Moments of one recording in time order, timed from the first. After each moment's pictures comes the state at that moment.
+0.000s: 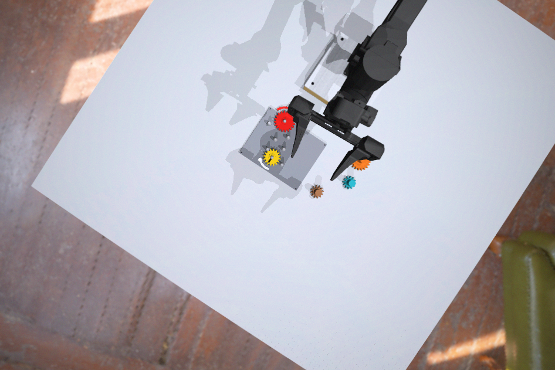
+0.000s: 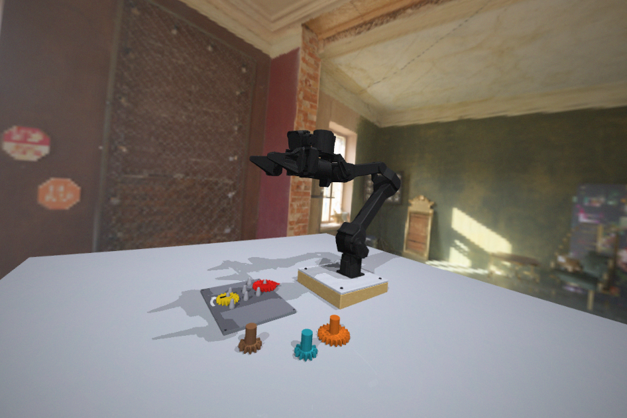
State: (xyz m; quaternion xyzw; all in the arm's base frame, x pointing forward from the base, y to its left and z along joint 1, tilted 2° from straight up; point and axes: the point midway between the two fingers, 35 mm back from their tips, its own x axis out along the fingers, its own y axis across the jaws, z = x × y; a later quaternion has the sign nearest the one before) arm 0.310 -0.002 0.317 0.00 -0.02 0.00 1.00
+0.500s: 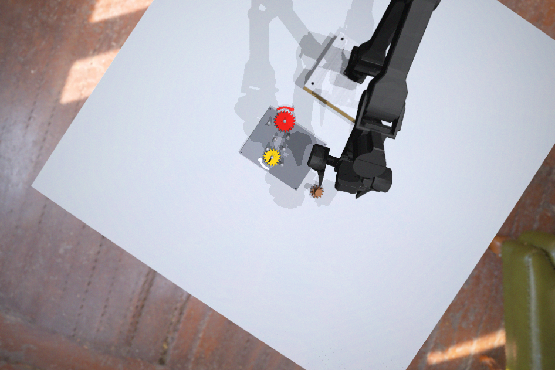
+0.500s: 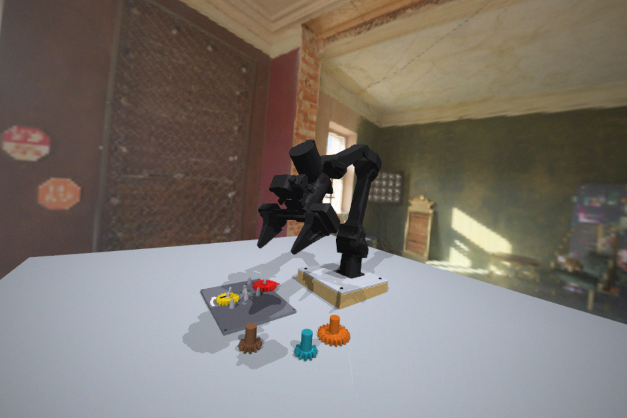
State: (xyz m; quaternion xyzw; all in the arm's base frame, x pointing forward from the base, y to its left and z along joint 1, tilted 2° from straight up) arm 0.324 0.094 0.164 0.01 0.38 0.11 0.92
